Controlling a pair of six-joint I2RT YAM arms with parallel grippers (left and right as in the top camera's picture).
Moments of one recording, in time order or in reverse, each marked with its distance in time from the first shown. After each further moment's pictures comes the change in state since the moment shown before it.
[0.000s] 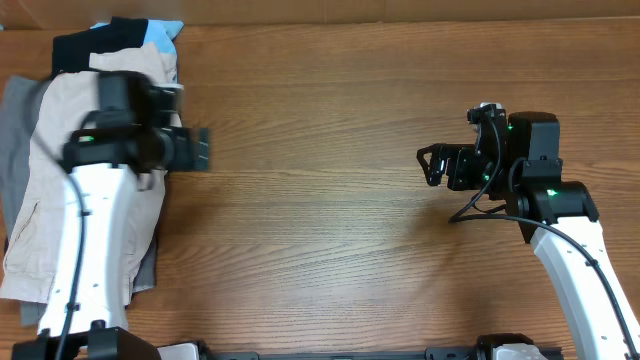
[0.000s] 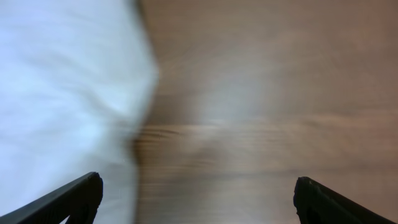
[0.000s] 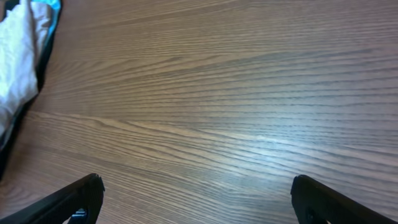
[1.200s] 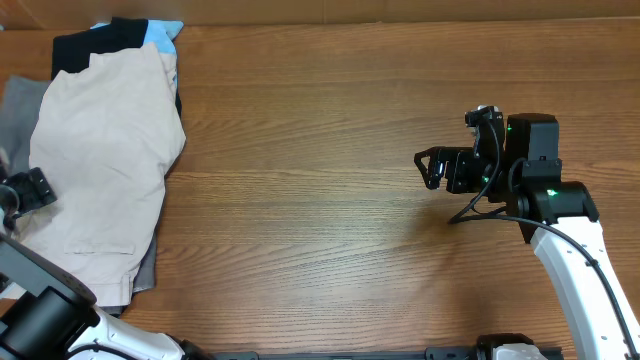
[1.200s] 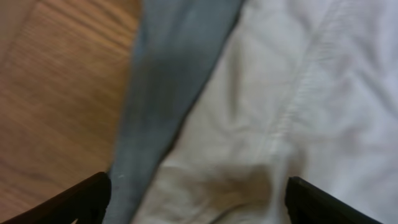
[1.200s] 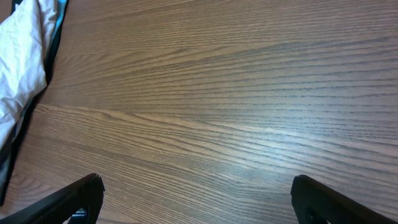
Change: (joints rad) left arm 0.744 0.431 0.047 0.394 0.001 0.219; right arm 0.000 0.000 0.000 -0.027 -0.030 0.000
